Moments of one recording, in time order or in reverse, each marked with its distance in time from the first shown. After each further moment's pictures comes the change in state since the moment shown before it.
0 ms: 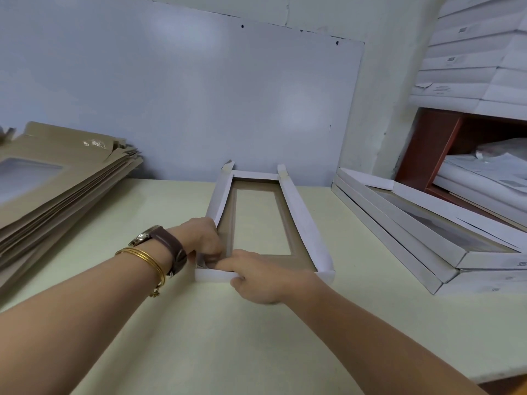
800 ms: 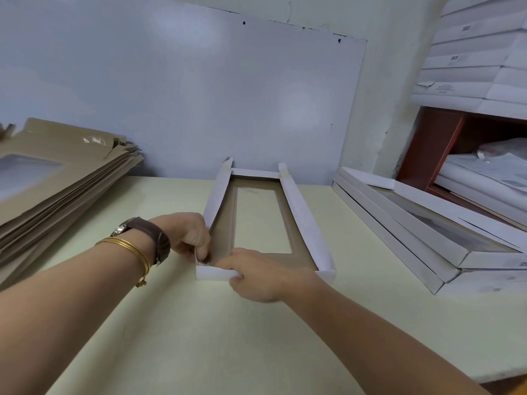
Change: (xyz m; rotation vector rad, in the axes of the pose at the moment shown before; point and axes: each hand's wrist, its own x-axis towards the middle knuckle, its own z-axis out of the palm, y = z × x) left_hand 0.007 -0.025 -0.010 -0.311 -0.139 0.019; right_hand 0.001 -0.004 -0.001 -0.004 0.006 -0.042
